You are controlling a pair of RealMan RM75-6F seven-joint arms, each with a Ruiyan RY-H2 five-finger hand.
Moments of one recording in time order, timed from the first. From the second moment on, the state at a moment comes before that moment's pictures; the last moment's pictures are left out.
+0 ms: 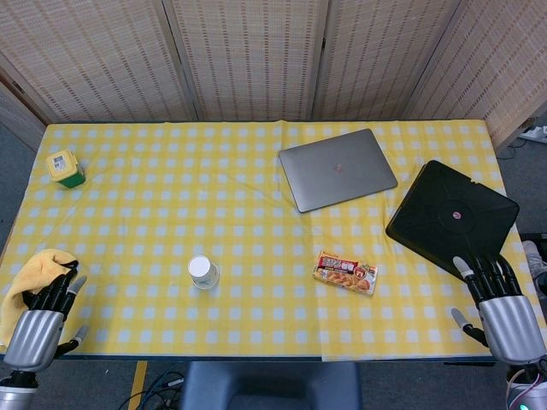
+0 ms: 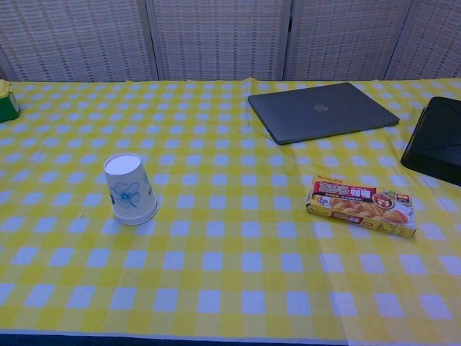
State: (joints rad) left arm -0.05 -1.21 0.04 -1.55 1.63 1.53 0.13; right arm 0.00 -1.13 0.01 -1.62 -1.72 1.65 -0.18
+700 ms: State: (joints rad) left arm -0.17 -1.10 0.02 -1.73 1.67 1.39 0.18; right arm 0.01 -1.13 0.03 -1.63 -1.67 1.61 -0.19
